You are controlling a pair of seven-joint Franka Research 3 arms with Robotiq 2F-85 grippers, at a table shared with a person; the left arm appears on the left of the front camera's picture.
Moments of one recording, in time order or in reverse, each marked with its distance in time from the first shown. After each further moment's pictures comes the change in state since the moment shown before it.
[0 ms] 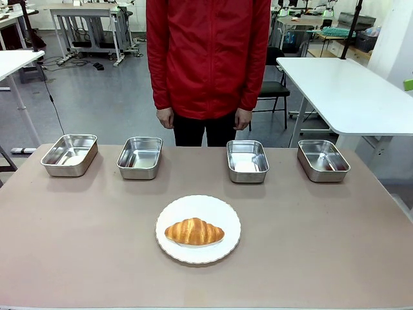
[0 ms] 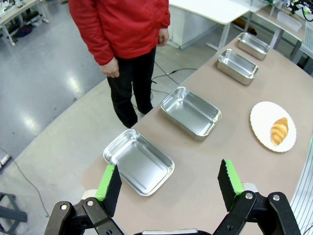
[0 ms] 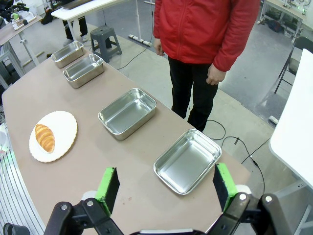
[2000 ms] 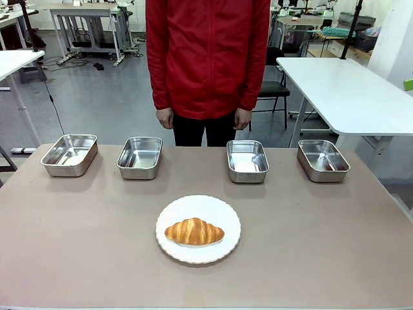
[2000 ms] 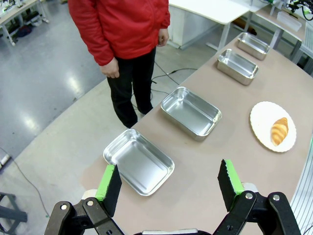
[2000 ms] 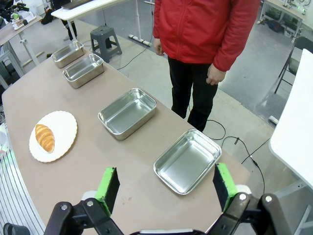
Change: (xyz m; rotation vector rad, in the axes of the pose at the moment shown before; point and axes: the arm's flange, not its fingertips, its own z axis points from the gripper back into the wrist) left arm 0.000 0.000 0.000 0.000 0.000 0.000; right arm 0.000 0.000 0.000 0.000 0.000 0.000
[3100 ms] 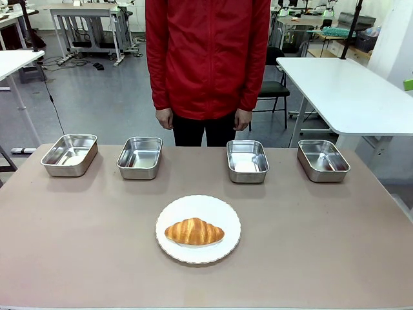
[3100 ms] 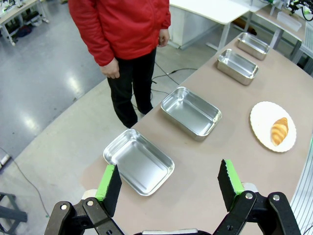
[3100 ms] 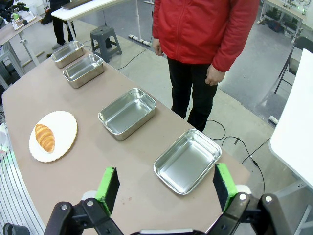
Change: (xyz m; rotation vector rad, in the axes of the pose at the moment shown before) left arm 0.000 0.000 0.000 0.000 0.000 0.000; right arm 0.000 0.000 0.000 0.000 0.000 0.000
